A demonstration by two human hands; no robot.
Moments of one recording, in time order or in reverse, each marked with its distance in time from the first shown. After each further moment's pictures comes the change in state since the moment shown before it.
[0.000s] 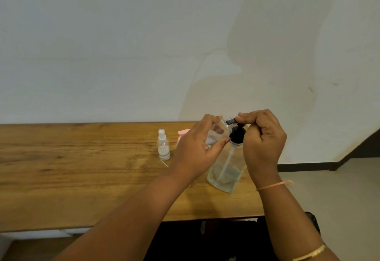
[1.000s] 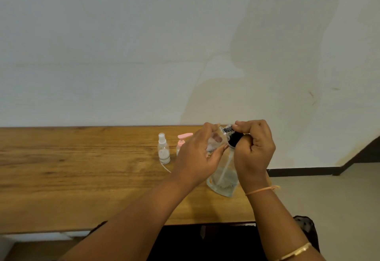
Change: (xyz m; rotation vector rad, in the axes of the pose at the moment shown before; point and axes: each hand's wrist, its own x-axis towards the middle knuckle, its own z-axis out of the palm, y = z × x) left_hand -0.004 -0.003 0.009 0.057 0.010 -0.002; right_hand -0.012 0.010 0.009 -0.032 0.055 -0.046
